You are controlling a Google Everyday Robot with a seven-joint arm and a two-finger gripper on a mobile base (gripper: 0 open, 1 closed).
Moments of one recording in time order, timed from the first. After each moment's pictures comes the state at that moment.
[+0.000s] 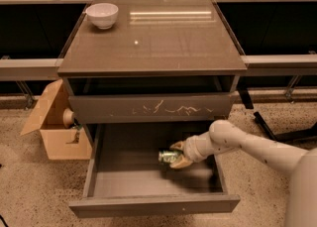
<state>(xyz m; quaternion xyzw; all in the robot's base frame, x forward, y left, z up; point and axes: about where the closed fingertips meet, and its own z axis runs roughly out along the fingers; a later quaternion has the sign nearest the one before) 0.587 -0.082 0.423 -0.68 0.64 0.20 0.30</state>
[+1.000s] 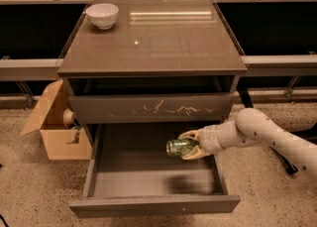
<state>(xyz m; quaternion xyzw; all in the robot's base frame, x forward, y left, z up) 0.564 -0.116 0.546 -0.72 0.56 0.18 0.38</state>
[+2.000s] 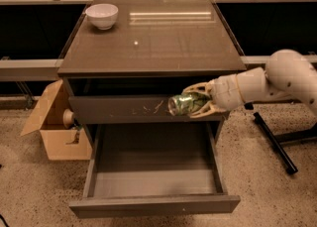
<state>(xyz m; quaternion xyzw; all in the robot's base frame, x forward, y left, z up) 0.580 -0.119 0.758 -0.77 0.43 0.11 0.46</state>
